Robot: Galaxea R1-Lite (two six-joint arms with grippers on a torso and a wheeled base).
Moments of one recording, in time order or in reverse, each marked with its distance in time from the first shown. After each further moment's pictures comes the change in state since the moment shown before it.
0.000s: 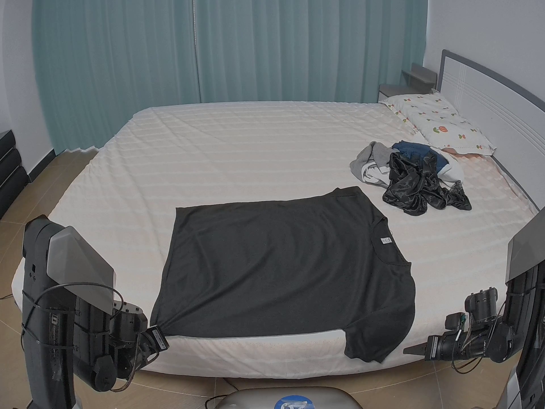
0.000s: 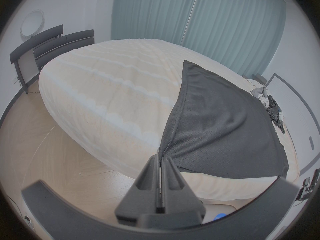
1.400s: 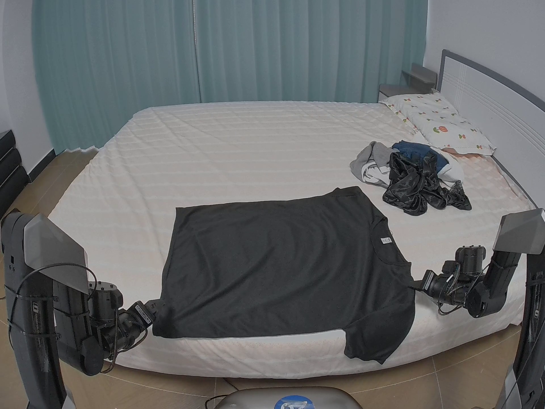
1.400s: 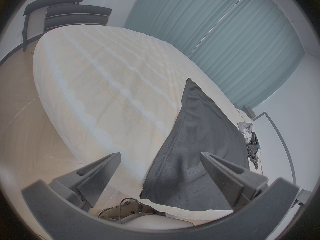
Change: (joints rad) left arm 0.177 -0.063 -0.072 0.000 -0.250 -0.180; right arm -0.112 0.164 -0.611 0.156 -0.020 0.244
